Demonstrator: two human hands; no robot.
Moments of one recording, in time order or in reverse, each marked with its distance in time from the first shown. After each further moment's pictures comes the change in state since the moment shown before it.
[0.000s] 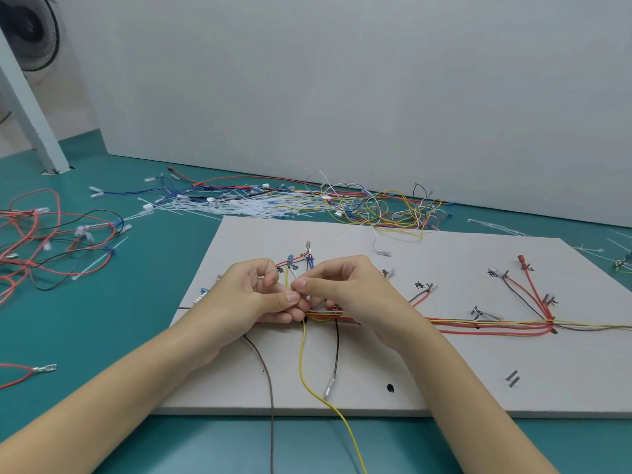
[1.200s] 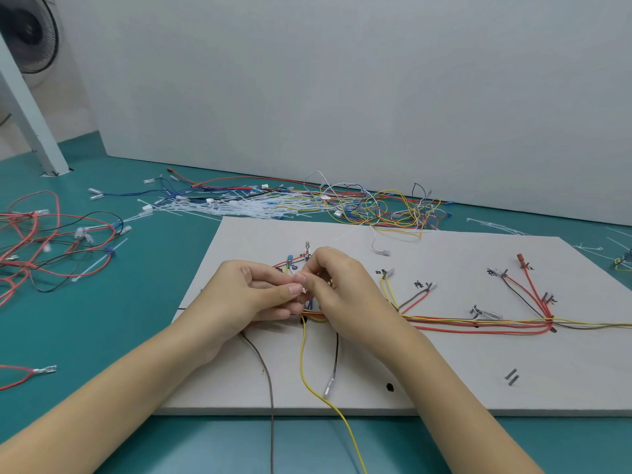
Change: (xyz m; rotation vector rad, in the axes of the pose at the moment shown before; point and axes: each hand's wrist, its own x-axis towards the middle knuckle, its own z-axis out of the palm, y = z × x) left_hand 0.000 0.001 0.002 -0.029 0.113 -0.063; right_hand 0.007 0.014 0.010 -0.478 0.136 -0.339
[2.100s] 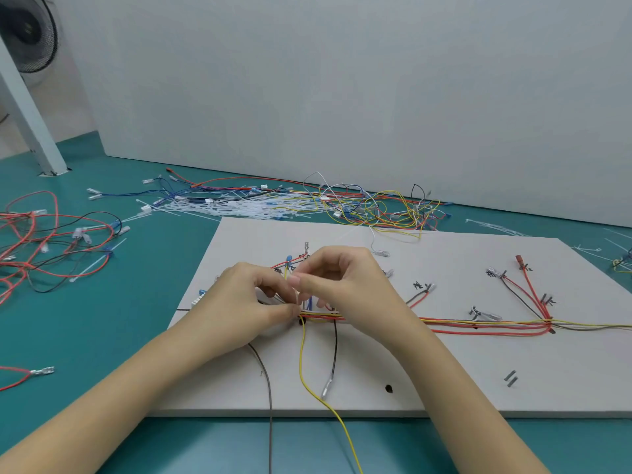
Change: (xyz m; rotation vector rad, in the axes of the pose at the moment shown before) left_hand 0.002 -0.005 -0.007 0.730 0.009 0.366; right_hand -0.001 -0.014 -0.012 0.417 -0.043 0.121
